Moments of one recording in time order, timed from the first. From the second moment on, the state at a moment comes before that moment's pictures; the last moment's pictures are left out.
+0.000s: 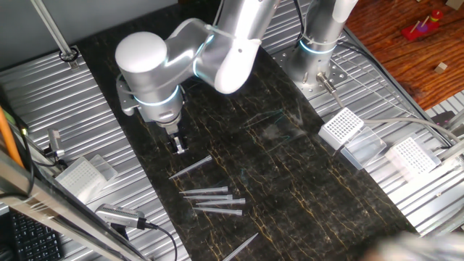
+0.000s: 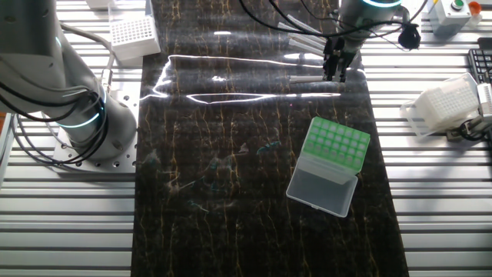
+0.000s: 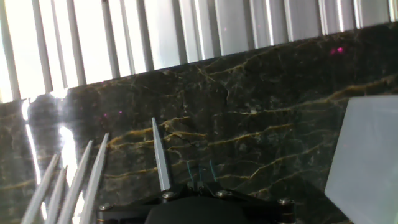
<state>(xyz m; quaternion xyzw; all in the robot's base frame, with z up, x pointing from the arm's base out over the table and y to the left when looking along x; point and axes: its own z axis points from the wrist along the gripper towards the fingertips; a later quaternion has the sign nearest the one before) 0.557 0.116 0.074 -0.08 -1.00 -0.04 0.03</state>
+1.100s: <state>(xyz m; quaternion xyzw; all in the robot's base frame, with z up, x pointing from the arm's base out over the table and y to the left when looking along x) 0.538 0.153 0.061 -0.07 -1.00 -0.03 0.03</state>
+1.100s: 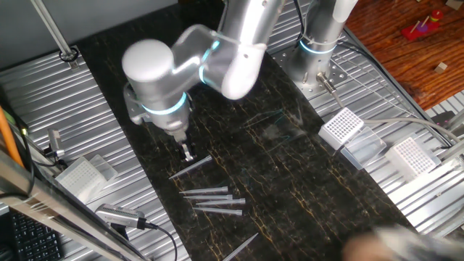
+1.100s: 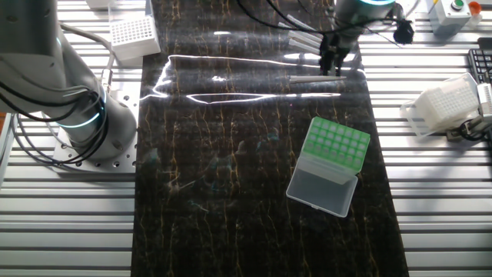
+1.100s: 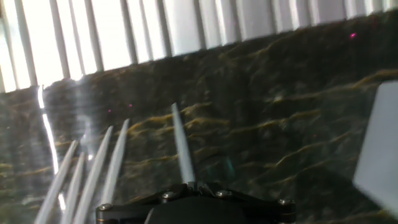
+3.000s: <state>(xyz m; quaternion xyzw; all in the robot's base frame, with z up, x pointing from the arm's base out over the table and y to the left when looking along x) 0.492 0.141 0.060 -0.03 -1.00 -0.05 0.02</state>
